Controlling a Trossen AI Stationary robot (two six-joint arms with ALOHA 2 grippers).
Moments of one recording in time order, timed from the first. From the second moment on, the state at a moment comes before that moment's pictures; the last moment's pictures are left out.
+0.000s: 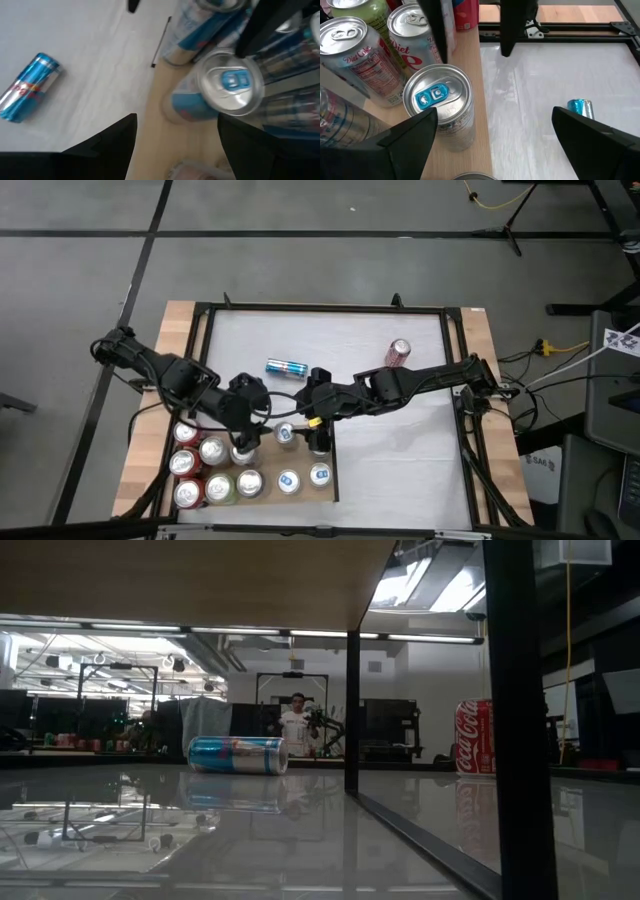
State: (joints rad) left arm -0.46 1.39 1.57 -1.14 -0.27 -0.78; right arm 0.27 1.98 2.13 -0.85 0.17 0.18
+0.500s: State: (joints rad) left arm -0.47 1.39 1.57 -1.18 -0.34 -0.78; right arm 0.27 1.98 2.13 -0.85 0.17 0.18
